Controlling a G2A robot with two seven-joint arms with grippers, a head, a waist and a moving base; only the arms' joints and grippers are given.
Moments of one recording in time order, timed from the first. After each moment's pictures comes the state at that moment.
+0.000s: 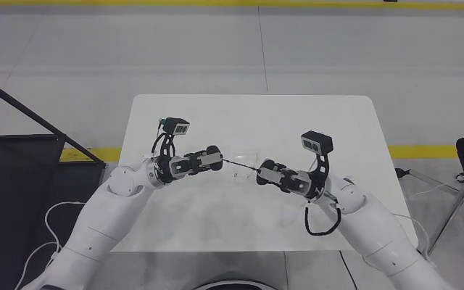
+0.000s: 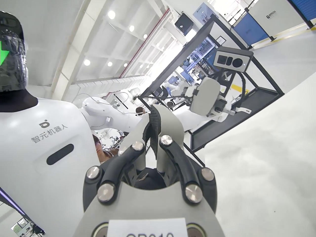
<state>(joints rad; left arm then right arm) 0.97 -1.05 -1.08 -1.38 -0.74 -0.74 -1.08 -0.87 -1.00 0.81 -1.45 0.68 -1.01 0.81</state>
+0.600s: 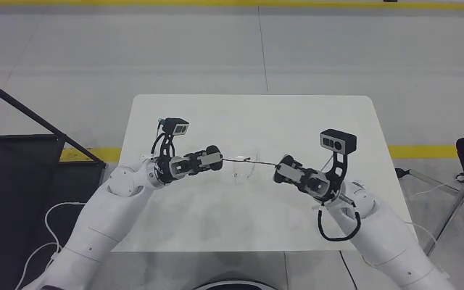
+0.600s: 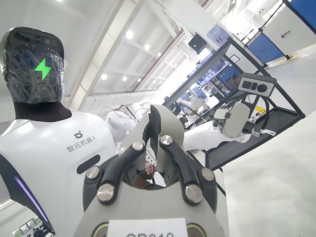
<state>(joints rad) 0.97 -1.05 -1.09 -1.38 -0.73 -0.75 -1.07 -0.93 -0.94 0.87 -1.57 0.80 -1.01 0.81</state>
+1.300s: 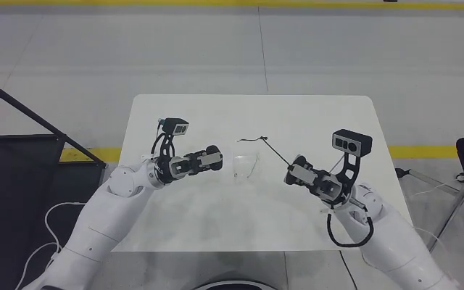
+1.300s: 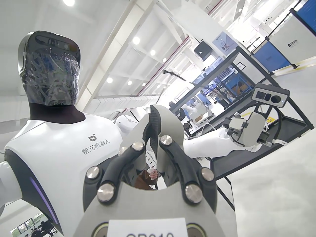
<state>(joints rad) 0.97 -1.05 -1.09 -1.38 -0.73 -0.76 -1.06 -0.97 -0.91 0.91 -1.64 0.85 -1.01 0.81</state>
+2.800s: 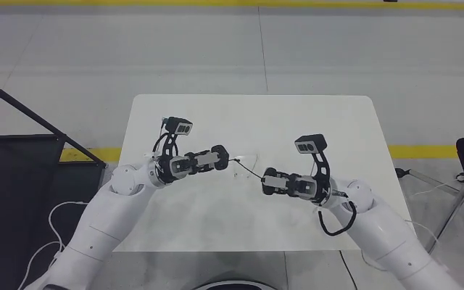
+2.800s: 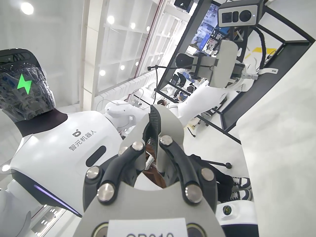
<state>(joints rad) 0.97 -1.07 -1.09 -1.38 -0.82 -0.69 -1.13 -0.86 -0.94 0.79 -1.47 0.96 -0.74 1.08</state>
